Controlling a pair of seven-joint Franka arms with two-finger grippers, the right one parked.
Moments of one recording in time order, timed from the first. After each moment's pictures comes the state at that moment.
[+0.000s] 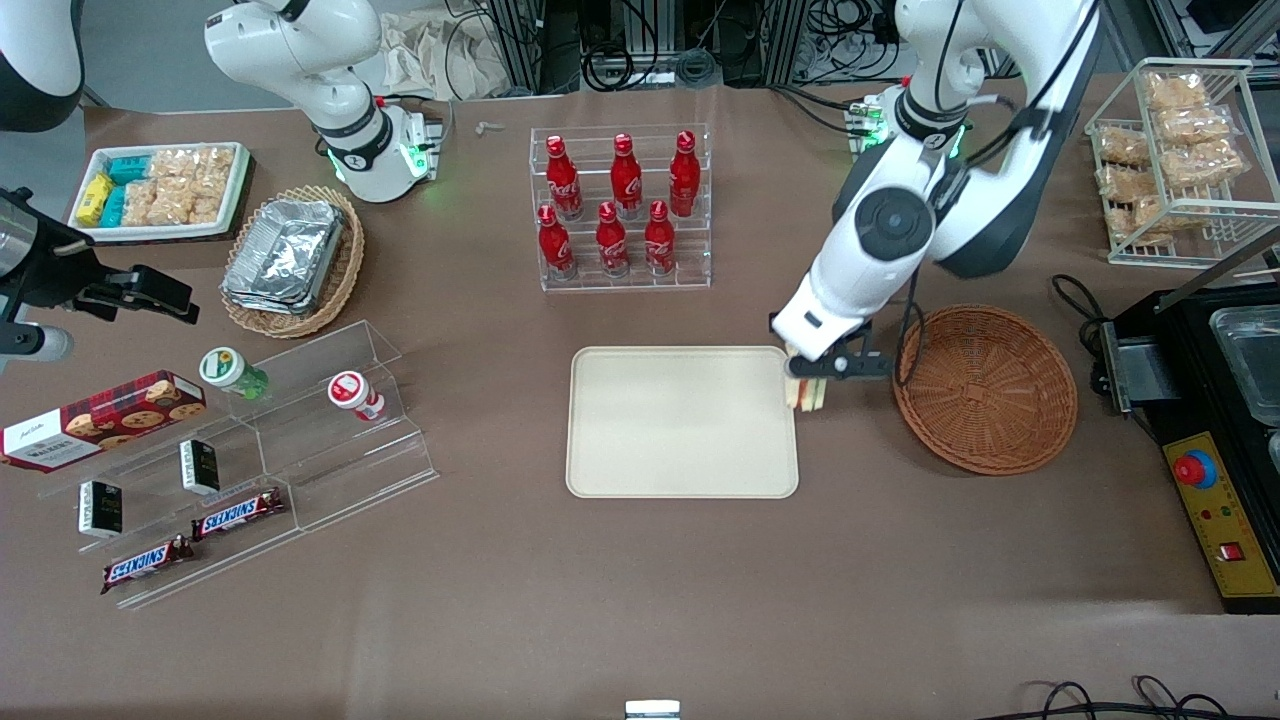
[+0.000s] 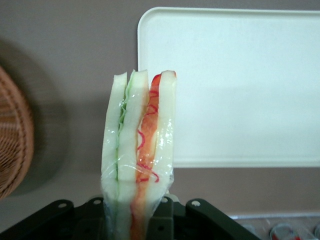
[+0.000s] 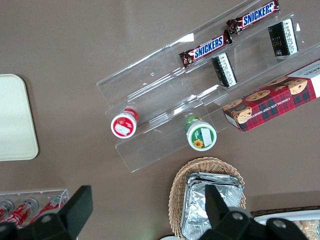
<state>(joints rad) -0.11 0.26 -0.43 -1.93 0.05 2.10 -0.57</state>
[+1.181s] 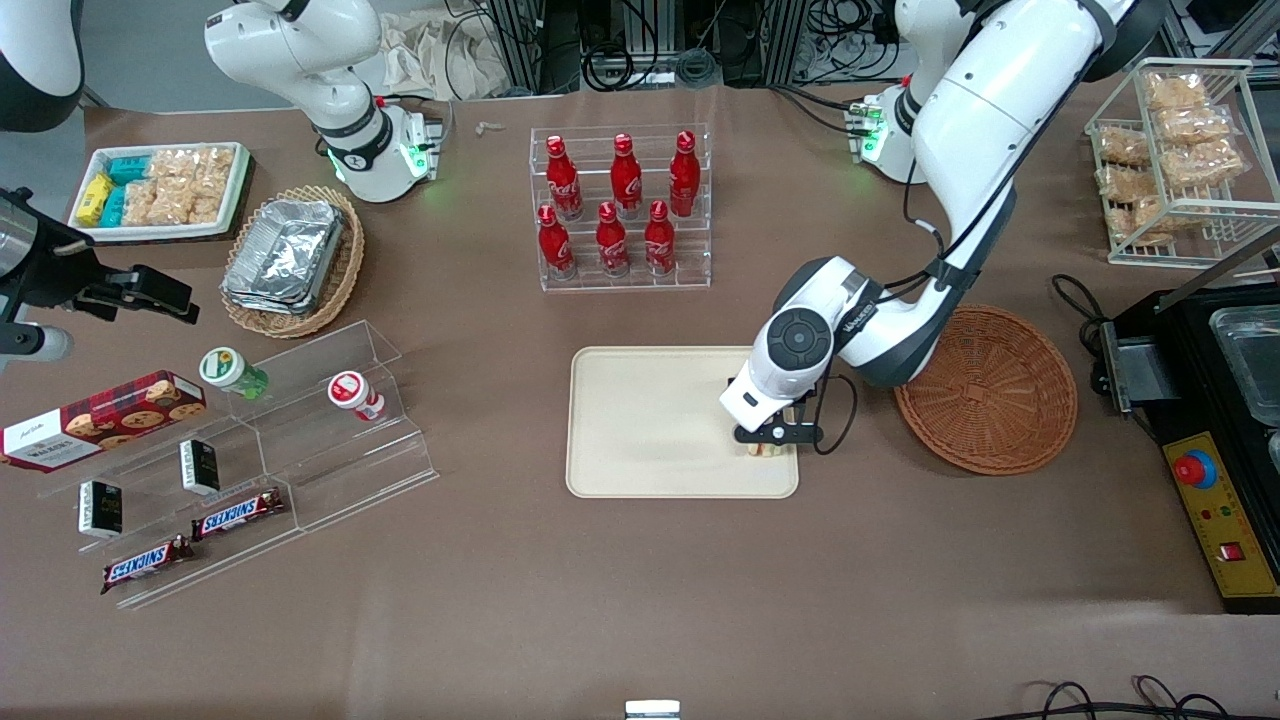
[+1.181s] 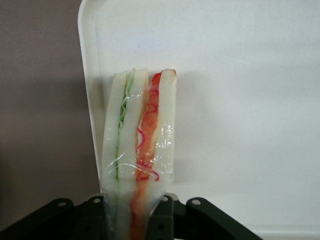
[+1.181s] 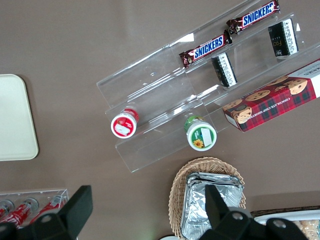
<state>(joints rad) -0.14 0.62 -0.47 -1.79 0.29 2.21 -0.70</state>
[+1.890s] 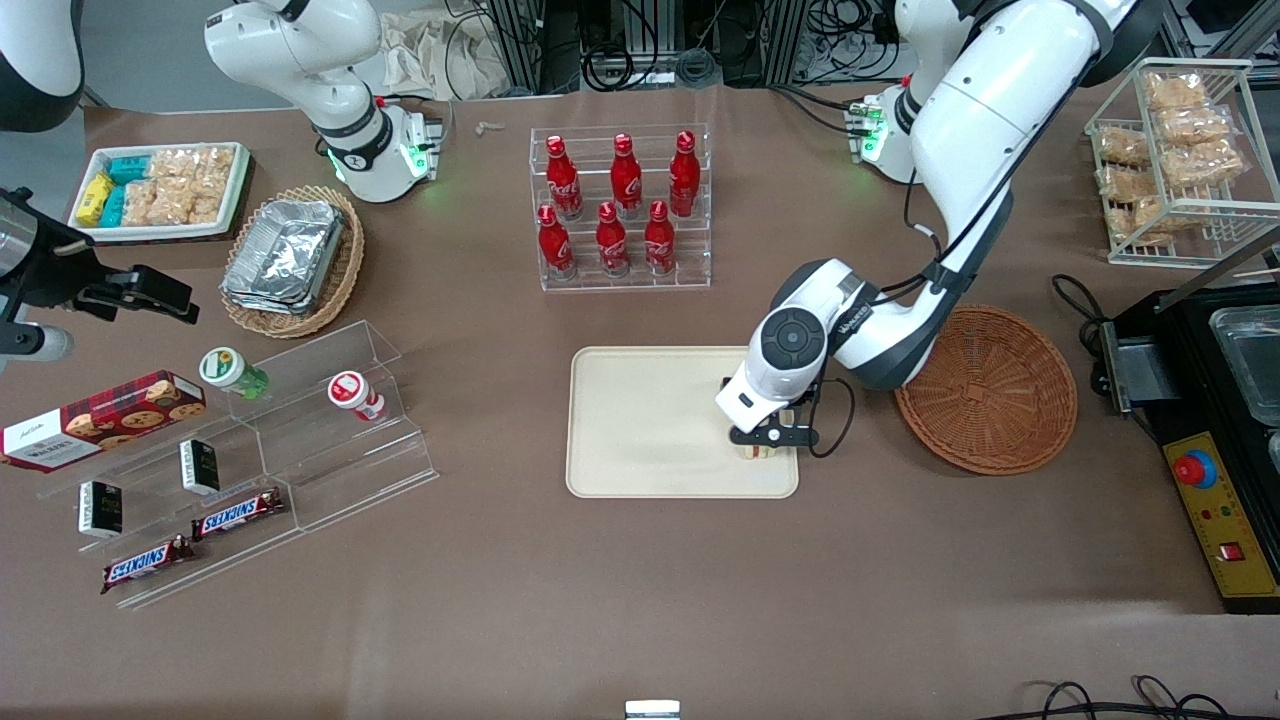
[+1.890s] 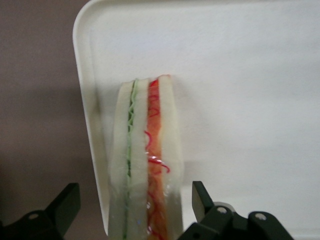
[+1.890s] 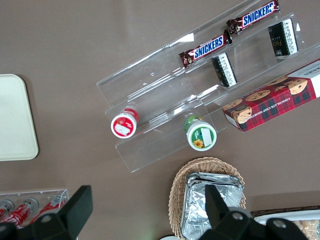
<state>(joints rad) -0.14 0.62 -0.49 -1.77 0.32 2.21 -0.71</state>
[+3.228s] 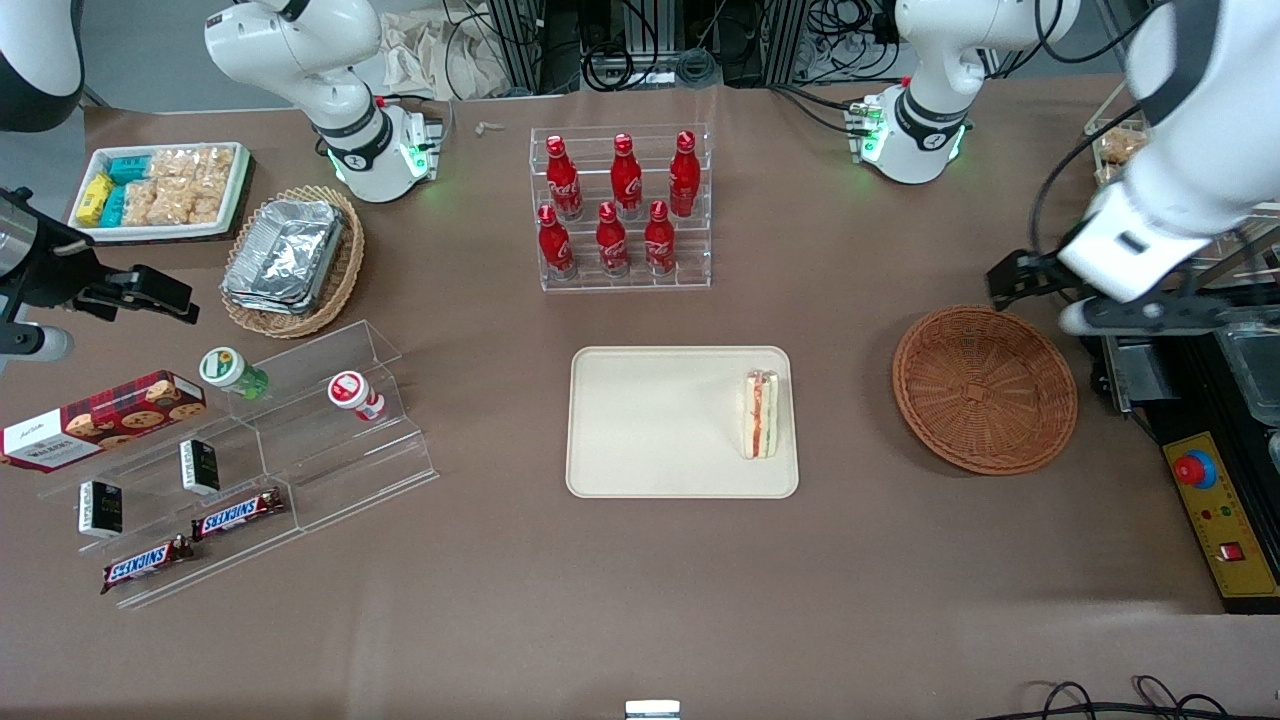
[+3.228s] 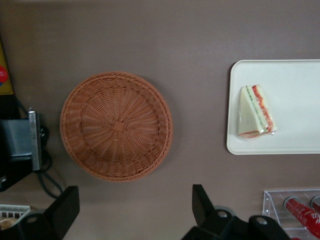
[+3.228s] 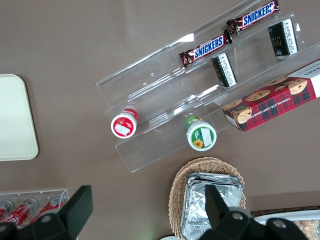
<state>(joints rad) -0.12 -0.07 0.00 -1.76 -0.01 1.67 -0.10</state>
